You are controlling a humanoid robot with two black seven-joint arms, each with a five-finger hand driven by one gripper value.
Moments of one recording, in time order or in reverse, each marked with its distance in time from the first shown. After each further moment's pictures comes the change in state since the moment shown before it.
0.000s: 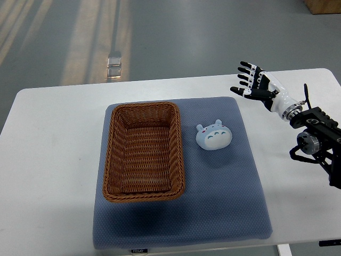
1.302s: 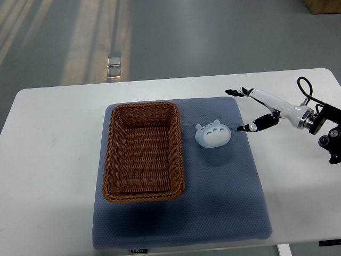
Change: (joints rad) left arm 0.003 0.000 0.002 0.015 0.001 0.001 0.003; right arm -0.006 -0.231 -0.226 0.243 -0.611 -0.159 0.174
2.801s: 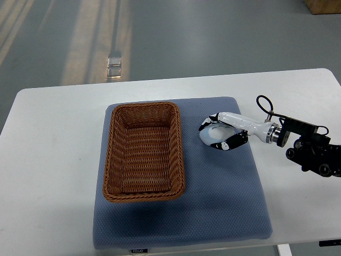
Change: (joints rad) left arm -0.002 0.000 0.017 -0.002 0.001 0.000 0.002; right arm 0.086 0.183 -0.199 -0.144 -0.038 -0.040 0.000
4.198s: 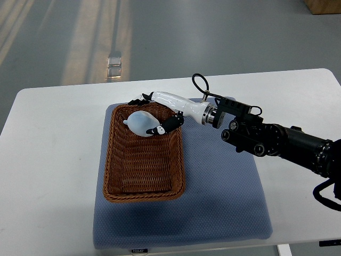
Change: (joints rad) left arm 0.000 0.000 -0.003 0.000 0.000 0.000 0.000; right arm 0.227 0.348 -0.102 -0.141 0.151 -0.028 0.000
